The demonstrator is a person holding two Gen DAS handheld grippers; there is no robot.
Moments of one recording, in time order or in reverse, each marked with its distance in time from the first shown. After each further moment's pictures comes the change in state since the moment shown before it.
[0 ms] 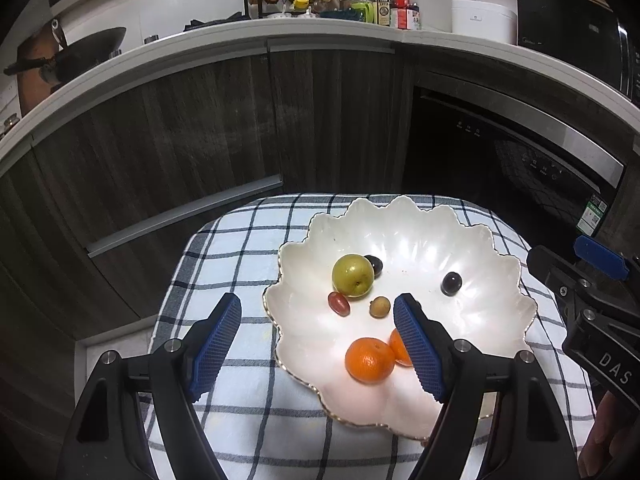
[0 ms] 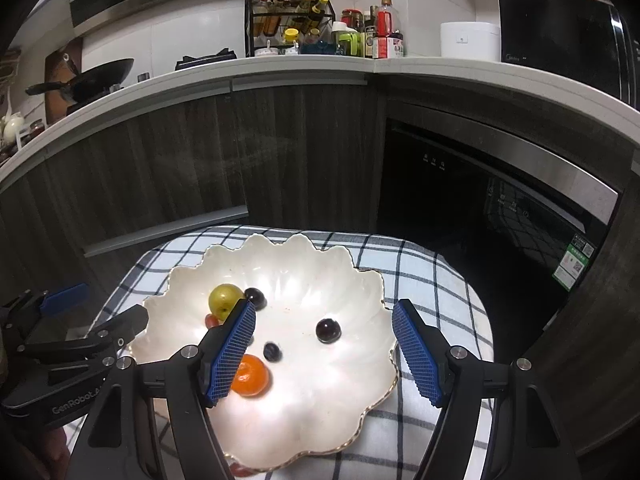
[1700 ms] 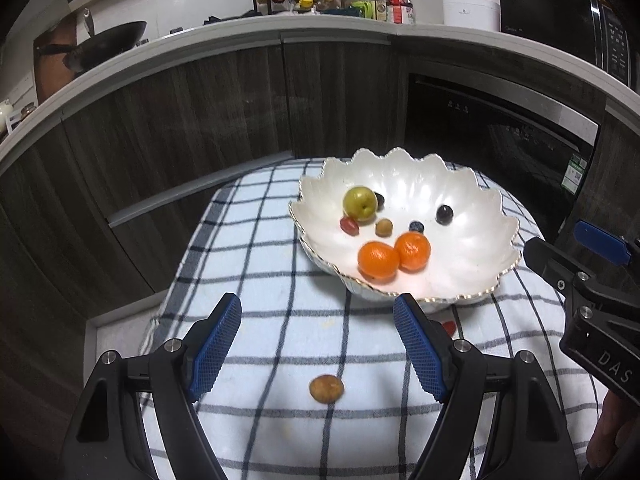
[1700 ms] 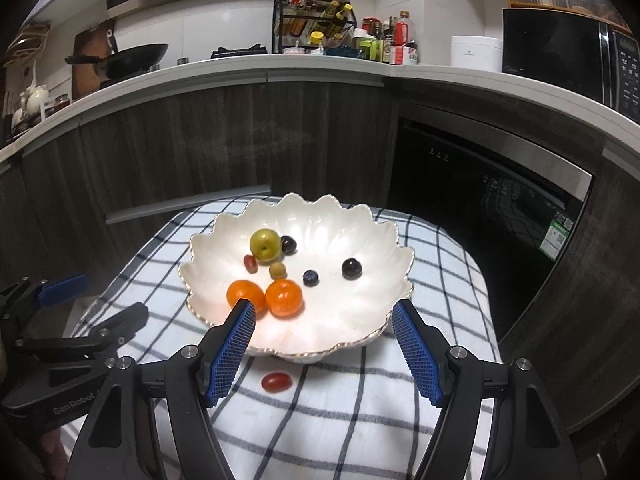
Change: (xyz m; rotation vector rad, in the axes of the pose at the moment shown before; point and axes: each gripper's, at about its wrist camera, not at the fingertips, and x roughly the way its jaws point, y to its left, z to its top) left arm -0.057 0.009 -0.088 0.011 0.013 0.019; right arm -0.069 0.033 -0.070 -0.064 -0.006 0.008
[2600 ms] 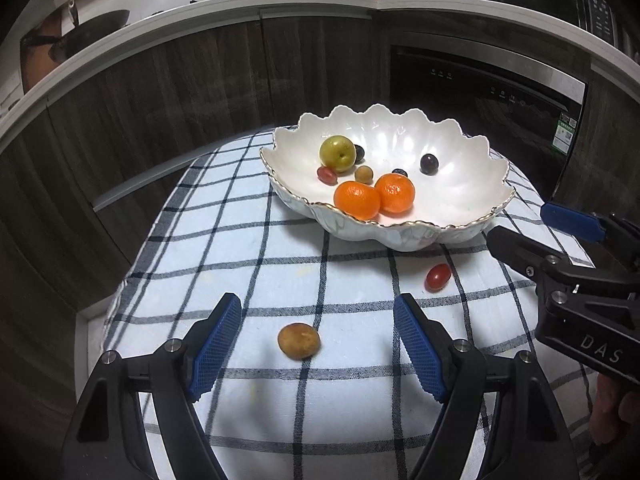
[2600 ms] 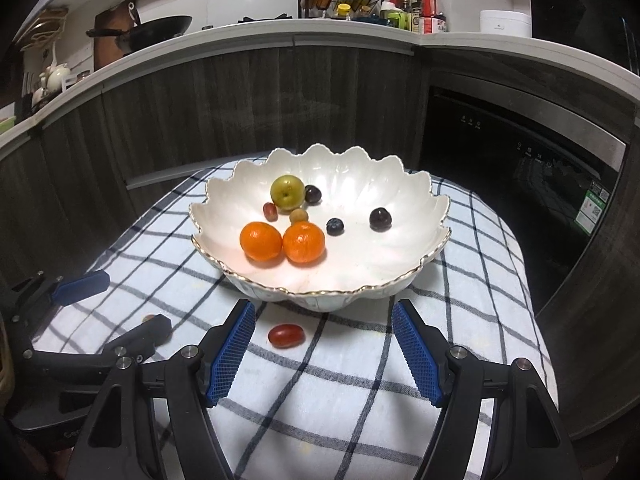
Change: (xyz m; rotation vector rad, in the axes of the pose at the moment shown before) left arm 0.020 -0.018 -0.048 0.032 0.038 -0.029; right arm 0.031 -0.002 -0.043 -0.037 0.075 0.107
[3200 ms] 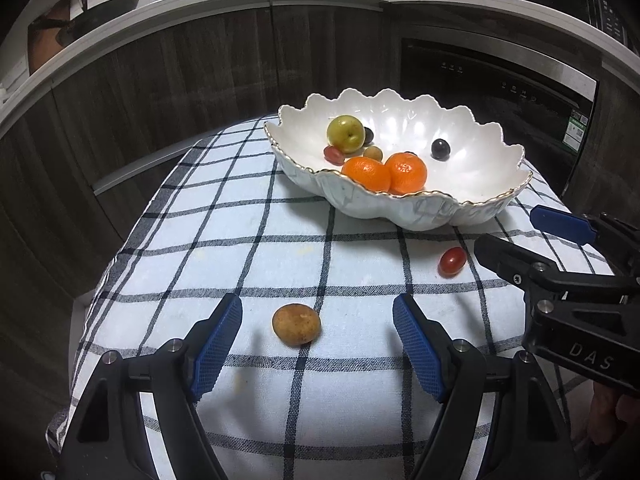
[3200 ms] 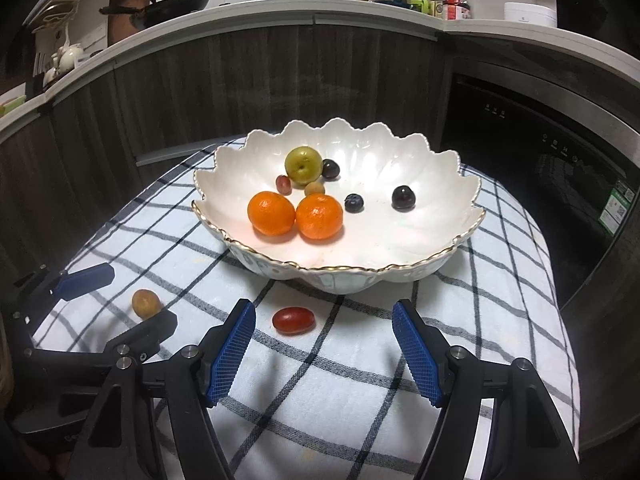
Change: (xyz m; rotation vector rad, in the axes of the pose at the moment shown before) left arm 0.018 0.001 -0.018 -0.030 0.009 0.020; right arm 0.028 0.005 -0.013 -0.050 0.046 0.054
